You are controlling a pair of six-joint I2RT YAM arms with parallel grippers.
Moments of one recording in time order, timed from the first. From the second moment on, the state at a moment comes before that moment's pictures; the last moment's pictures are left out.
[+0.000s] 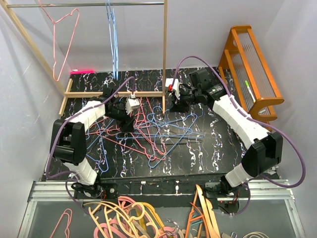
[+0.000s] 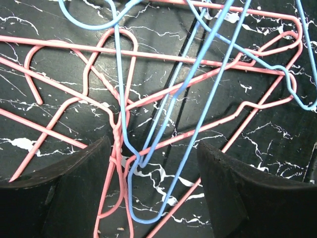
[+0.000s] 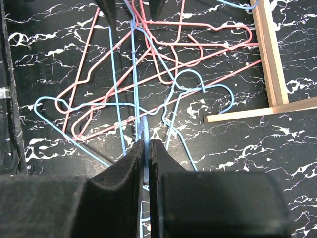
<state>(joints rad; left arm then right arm) -0.21 1.68 1.14 -0.74 0.73 0.84 0.44 1.53 1.45 -0.73 -0.74 -0.69</state>
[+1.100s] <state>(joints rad) -0.36 1.43 1.13 -0.95 0.79 0.65 0.37 1.45 1.44 -0.69 -0.67 -0.60</state>
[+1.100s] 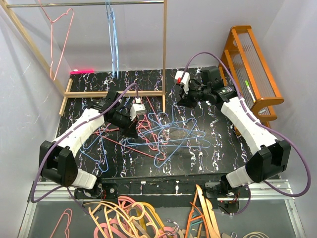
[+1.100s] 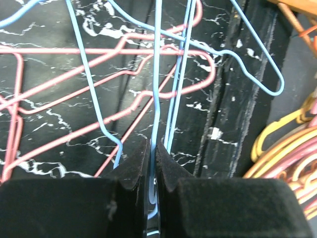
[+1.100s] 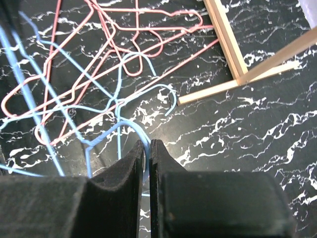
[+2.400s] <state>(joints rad) -0.30 1.33 1.44 -0.83 0.79 0.15 0.40 1.54 1.36 -0.91 -0.71 -0.85</state>
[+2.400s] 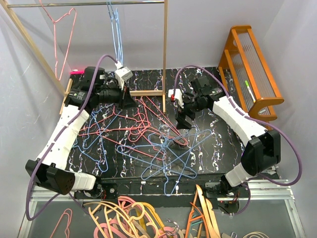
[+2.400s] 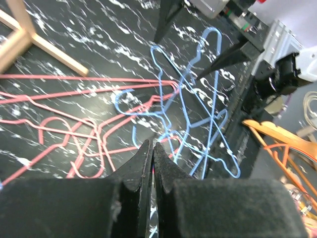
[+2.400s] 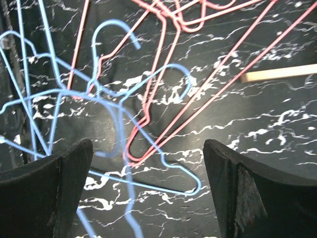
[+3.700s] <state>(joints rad) -0.45 1.54 1.04 -1.09 0.67 0.85 0.40 1.54 1.40 -0.76 -0.71 -0.80</state>
